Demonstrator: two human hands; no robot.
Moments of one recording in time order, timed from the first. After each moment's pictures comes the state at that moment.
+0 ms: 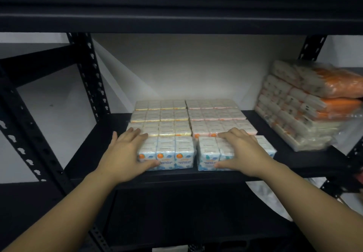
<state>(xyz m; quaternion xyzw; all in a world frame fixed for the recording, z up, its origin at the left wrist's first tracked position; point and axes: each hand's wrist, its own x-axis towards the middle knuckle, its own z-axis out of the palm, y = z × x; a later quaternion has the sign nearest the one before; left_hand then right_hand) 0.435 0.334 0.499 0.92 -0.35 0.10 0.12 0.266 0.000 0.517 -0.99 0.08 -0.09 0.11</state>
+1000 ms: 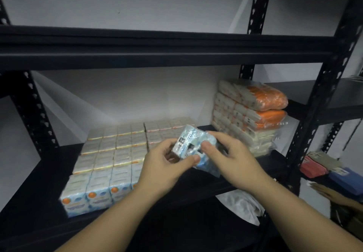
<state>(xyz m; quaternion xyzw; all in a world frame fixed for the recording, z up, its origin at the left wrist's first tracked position) 0.319 0.160 0.555 0.62 -0.38 -0.13 0.68 0.184 0.010 0.587 -0.85 0.10 -0.29 0.42</state>
